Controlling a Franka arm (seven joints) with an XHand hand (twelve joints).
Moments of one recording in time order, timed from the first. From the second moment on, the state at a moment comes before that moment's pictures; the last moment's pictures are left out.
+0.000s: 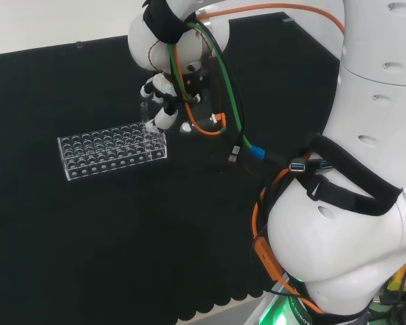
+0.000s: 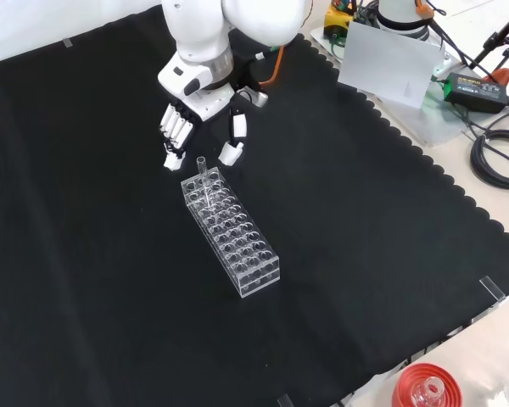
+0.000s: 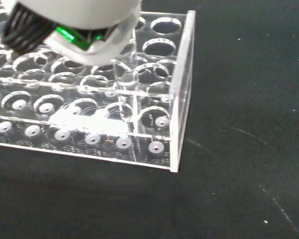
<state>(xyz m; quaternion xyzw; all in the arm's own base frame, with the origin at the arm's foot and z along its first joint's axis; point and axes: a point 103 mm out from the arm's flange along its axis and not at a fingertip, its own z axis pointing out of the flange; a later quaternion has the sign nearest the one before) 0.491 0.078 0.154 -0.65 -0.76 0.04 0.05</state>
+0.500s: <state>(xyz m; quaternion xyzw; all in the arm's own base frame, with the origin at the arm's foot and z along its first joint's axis) 0.485 0.093 0.157 -0.65 -0.76 0.04 0.04</state>
